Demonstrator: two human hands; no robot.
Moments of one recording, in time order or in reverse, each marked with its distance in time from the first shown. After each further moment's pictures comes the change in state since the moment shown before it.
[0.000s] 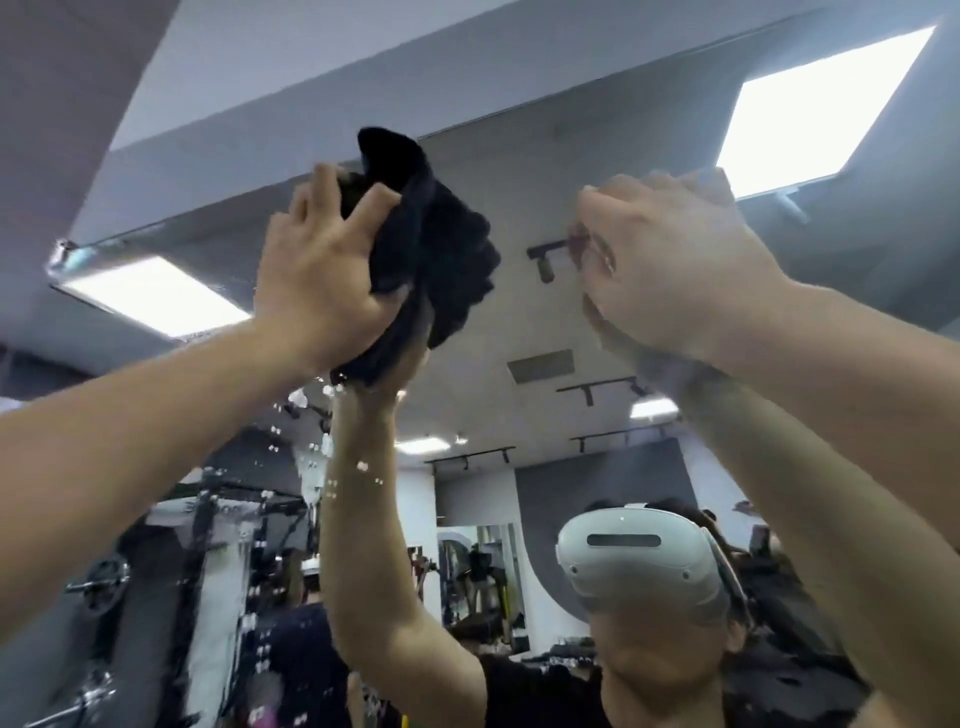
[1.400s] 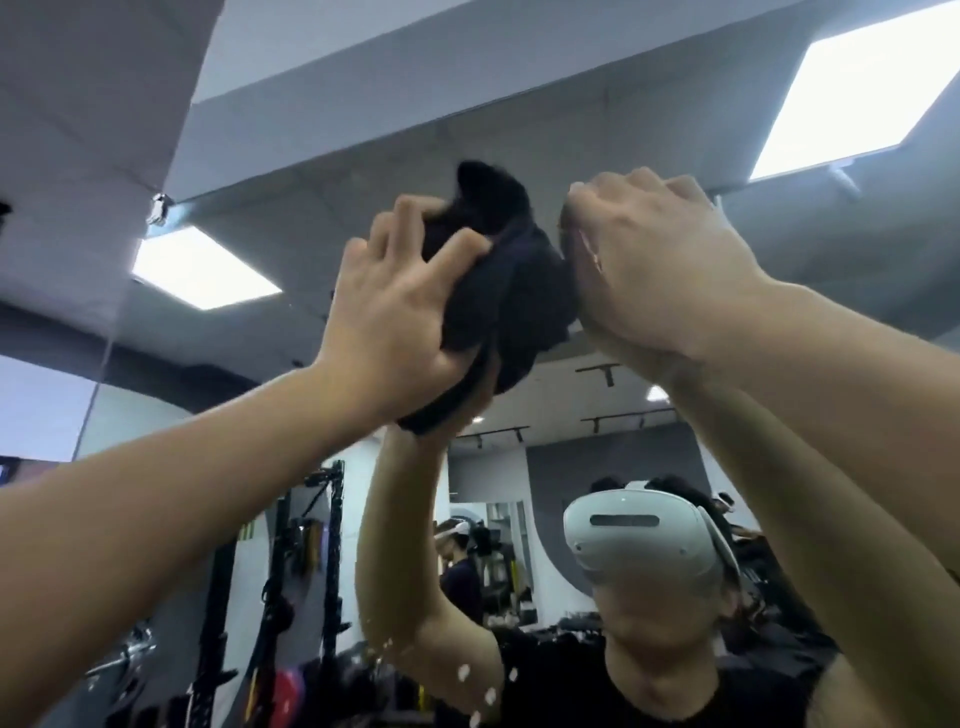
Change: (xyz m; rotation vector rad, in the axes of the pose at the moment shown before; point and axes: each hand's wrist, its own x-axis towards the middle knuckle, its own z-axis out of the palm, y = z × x) left_hand -0.082 -0.051 -0.028 -0.125 -0.111 0.083; right_hand 0.030 -0.119 0.037 0.011 -0.009 -0.082
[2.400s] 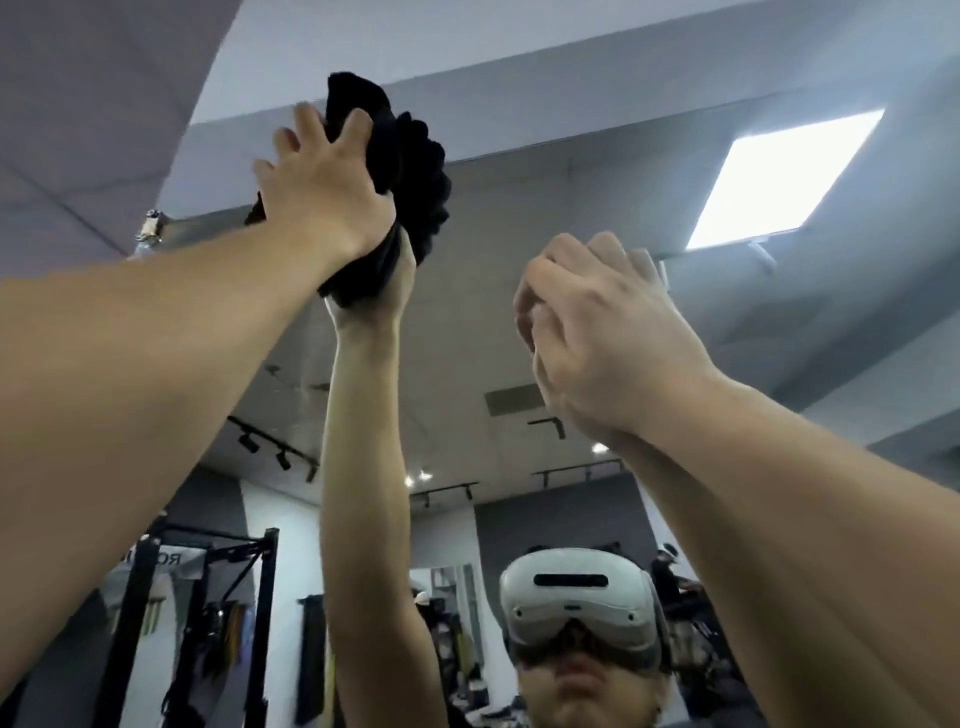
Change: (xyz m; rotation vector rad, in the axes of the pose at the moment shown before) left_hand 0.096 -0.171 0.025 0.177 0.062 -0.443; right_hand 0.022 -0.101 0.040 0.039 0.122 0.036
